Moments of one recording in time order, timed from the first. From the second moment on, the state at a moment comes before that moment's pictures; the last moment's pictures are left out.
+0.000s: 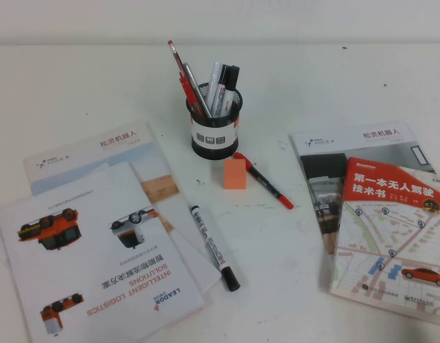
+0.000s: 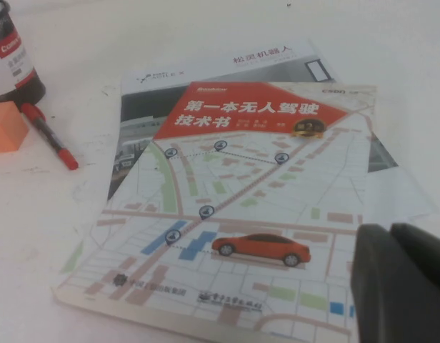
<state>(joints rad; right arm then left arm) 0.10 -0.01 0.03 -0.03 0.30 0.21 -0.05 -0.01 0.02 -0.01 0.39 -0.13</state>
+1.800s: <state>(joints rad) 0.10 0.48 -0.38 0.62 0.57 -0.19 -0.05 -0.01 0.02 -0.01 0.39 -0.13</state>
